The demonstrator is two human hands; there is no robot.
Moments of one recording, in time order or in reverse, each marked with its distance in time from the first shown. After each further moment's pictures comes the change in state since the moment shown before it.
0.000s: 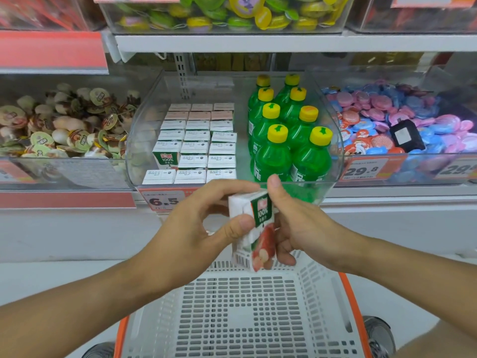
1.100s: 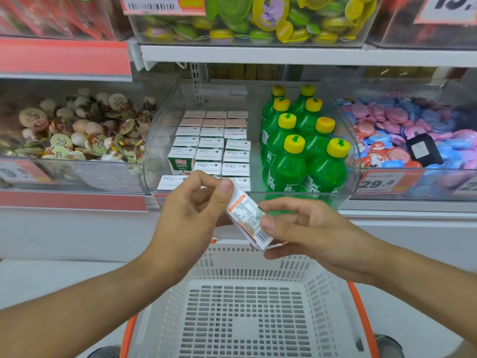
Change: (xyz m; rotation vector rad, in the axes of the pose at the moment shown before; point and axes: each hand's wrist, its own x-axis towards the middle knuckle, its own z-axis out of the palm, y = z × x) left_hand 0.008 0.003 -0.007 -0.324 0.360 -0.273; right_hand 0.003 -0.006 -0.005 0.082 0.056 0.070
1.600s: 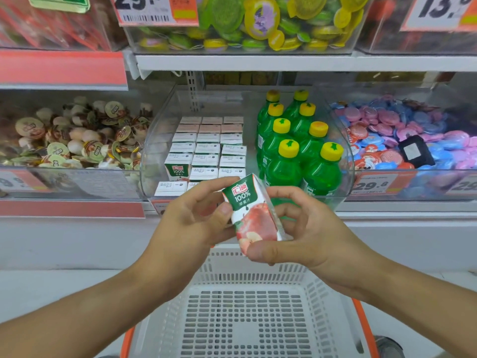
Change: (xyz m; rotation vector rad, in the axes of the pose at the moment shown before) left_hand -0.008 0.007 -0.002 -0.130 -0.148 -0.089; right_hand -0.008 0.006 0.012 0.046 0.141 -0.197
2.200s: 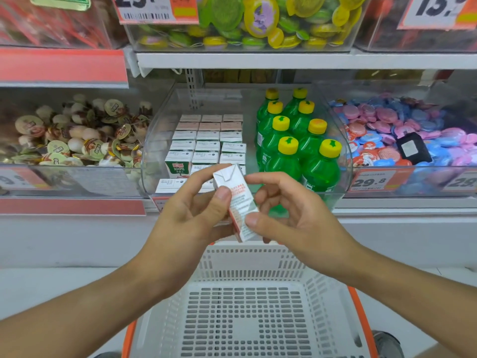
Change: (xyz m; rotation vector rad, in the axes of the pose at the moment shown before) left_hand -0.006 0.006 0.001 -0.074 -0.010 0.011; right_hand 0.014 0.007 0.004 -0.200 -0.039 -0.276
